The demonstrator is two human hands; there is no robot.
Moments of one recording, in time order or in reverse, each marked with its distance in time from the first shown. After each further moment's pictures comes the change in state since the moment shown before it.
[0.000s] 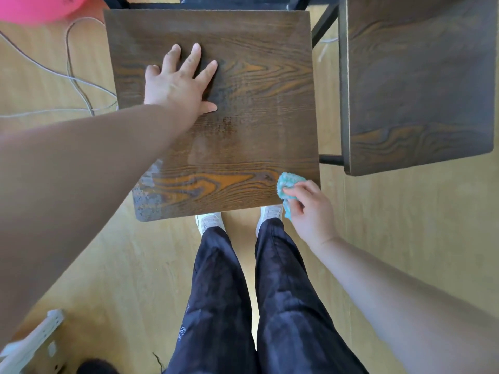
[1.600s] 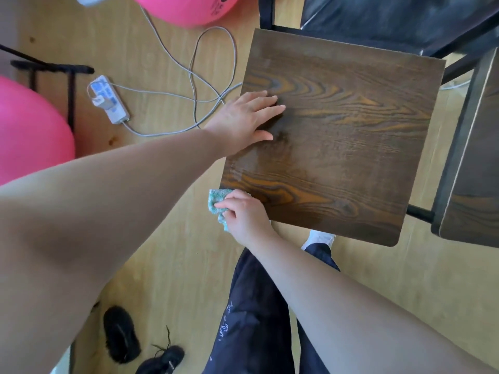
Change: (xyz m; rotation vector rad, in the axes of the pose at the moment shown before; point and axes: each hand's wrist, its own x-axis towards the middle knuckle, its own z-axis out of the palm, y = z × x) left_hand -0.068 -0.084 0.037 -0.364 0.069 0.190; right_hand 0.019 -0.201 0.132 0.307 -0.520 -0.317
